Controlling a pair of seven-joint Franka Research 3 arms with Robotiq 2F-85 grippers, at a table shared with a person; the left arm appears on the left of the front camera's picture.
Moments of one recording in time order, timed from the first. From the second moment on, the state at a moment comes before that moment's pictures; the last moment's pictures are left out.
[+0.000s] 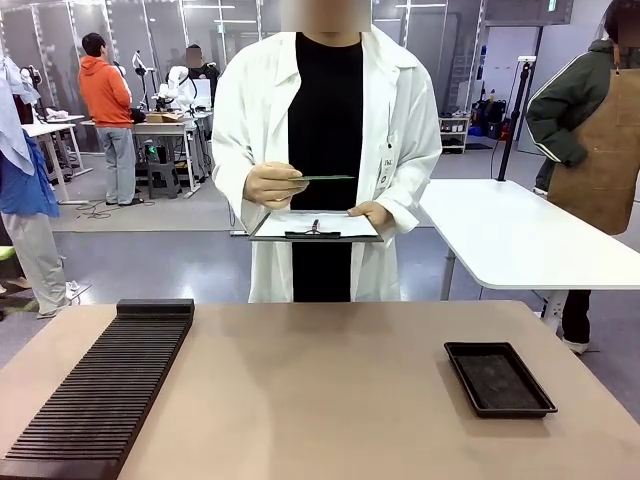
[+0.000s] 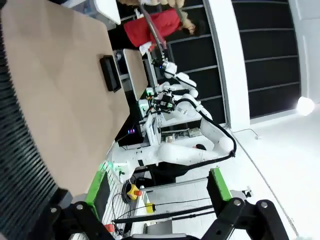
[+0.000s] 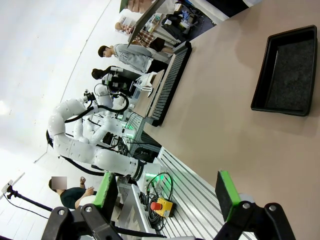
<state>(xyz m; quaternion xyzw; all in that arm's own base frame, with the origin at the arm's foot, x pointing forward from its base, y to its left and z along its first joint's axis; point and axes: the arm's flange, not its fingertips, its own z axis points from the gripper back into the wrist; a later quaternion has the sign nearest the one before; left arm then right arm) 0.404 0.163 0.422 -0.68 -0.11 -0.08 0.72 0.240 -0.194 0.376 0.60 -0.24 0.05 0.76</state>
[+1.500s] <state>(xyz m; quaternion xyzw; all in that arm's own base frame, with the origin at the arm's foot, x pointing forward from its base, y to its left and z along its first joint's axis) 0.340 0.206 0.376 -0.68 -0.17 -0.09 0.71 0.240 -0.194 0.376 0.60 -0.24 0.05 0.76</state>
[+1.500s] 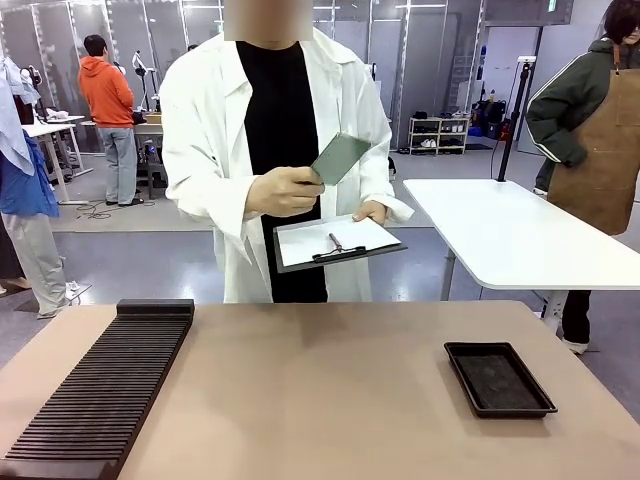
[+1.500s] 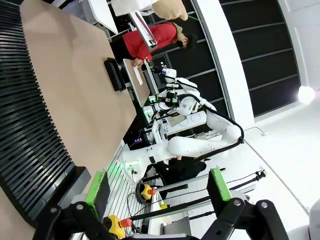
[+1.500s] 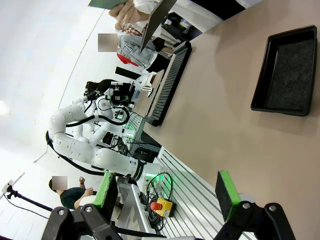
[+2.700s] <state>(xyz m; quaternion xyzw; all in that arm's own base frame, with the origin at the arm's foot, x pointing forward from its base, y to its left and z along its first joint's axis) 0.340 0.206 0.376 -0.68 -0.17 -0.09 0.71 0.245 -0.184 0.384 0.62 -0.22 0.04 0.75</state>
